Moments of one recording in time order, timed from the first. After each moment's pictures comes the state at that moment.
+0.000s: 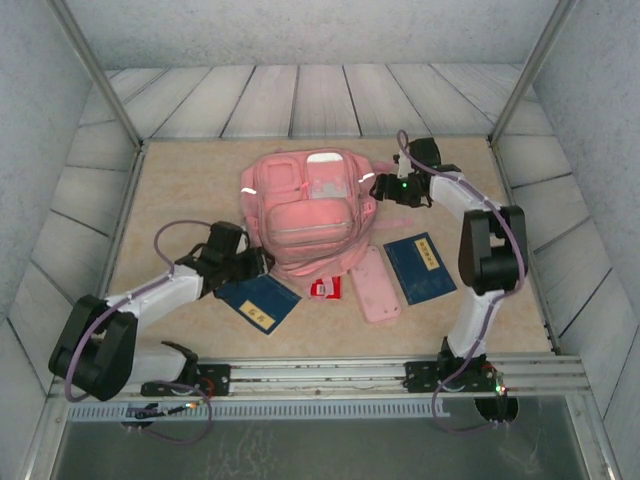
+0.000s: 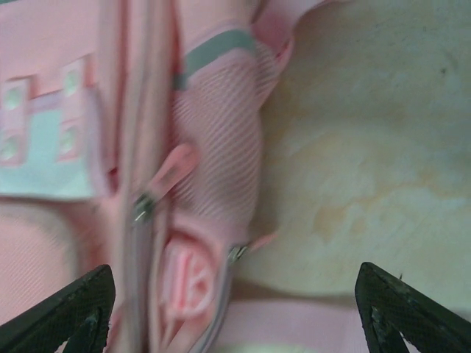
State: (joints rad) left arm -0.49 1.27 0.54 -0.15 0.26 -0.75; right arm 0.14 1.94 1.44 -0.52 -0.25 0.23
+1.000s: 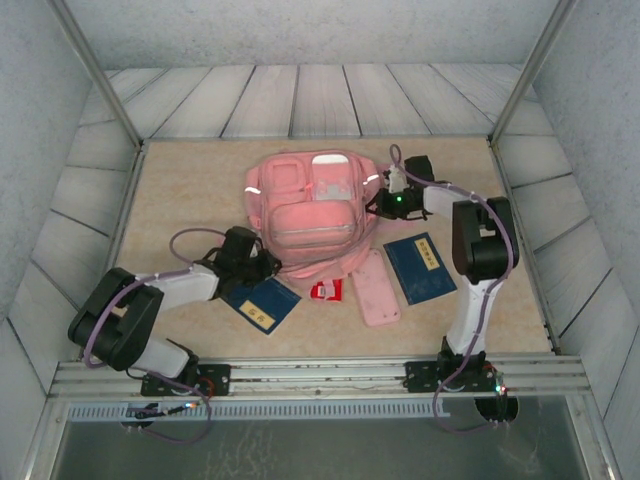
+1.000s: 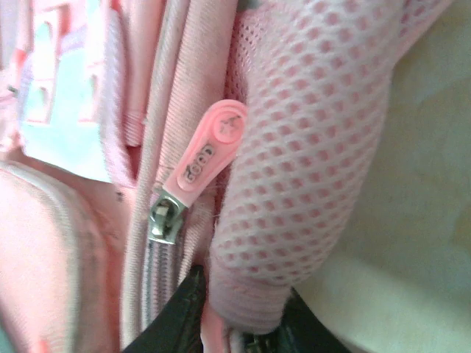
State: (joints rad) left arm -0.55 1.45 0.55 0.05 0.27 -0.93; right arm 0.13 1.98 1.28 -0.33 -0.53 0.26
